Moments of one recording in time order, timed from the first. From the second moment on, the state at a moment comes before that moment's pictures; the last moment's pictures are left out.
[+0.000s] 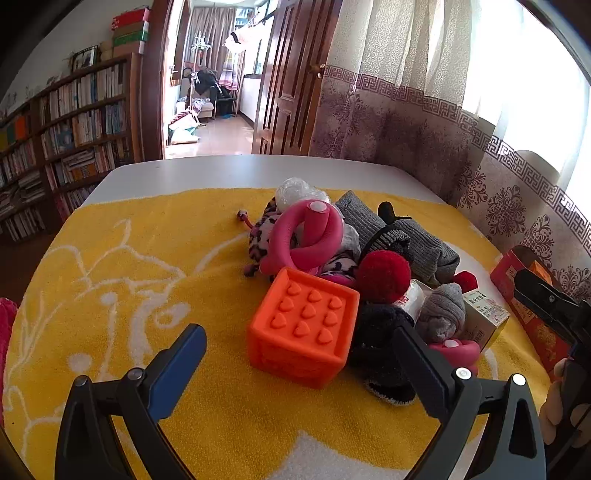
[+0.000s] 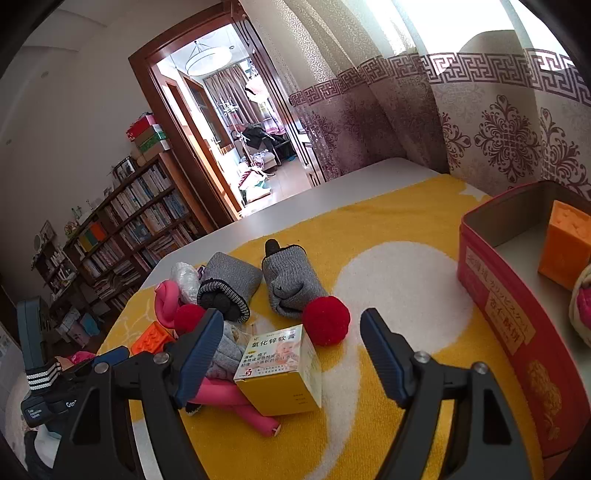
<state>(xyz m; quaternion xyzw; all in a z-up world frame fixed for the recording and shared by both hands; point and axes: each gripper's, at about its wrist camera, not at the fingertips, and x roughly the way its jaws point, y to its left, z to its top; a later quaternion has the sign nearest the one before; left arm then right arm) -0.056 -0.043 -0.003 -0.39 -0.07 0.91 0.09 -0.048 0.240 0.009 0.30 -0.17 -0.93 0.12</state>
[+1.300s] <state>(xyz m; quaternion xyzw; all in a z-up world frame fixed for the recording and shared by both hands) -0.070 -0.051 -0.023 -0.41 -0.09 0.90 0.11 -0.061 0.199 -0.021 0.41 -0.04 -0.91 0.10</state>
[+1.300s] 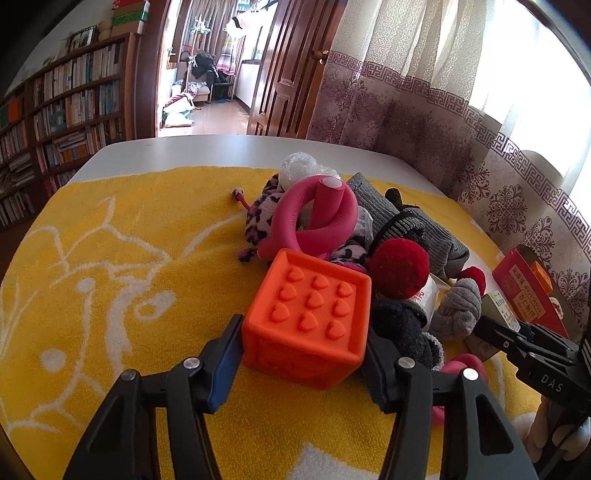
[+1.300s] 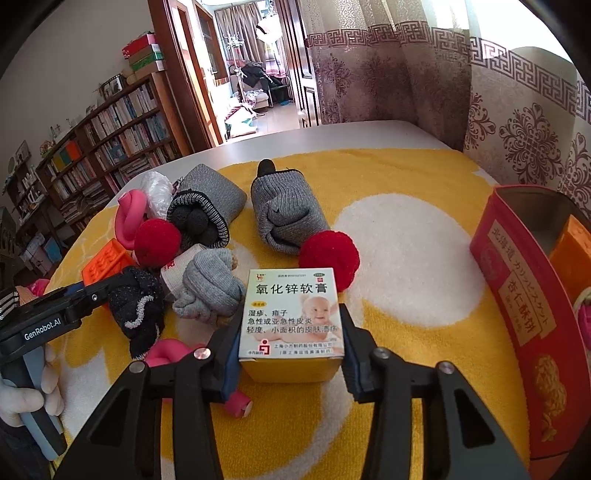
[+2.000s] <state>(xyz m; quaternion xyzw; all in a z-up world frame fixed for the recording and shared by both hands) -0.056 -0.072 -0.020 -0.40 -0.14 0.90 0.09 -0.049 0.205 -0.009 0.37 -0.08 -0.92 0.12</state>
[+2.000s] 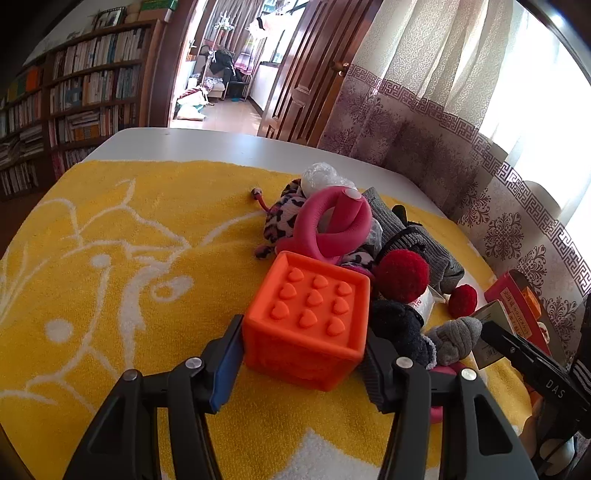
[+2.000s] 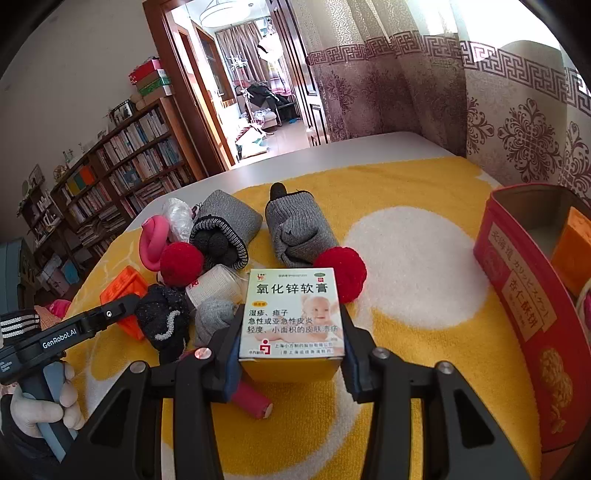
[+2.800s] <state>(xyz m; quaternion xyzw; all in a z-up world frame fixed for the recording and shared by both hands) -0.032 -0.057 0.028 -0.33 -0.12 0.93 0.12 -0.030 0.231 0.018 0.31 -0.11 -0.94 0.08</state>
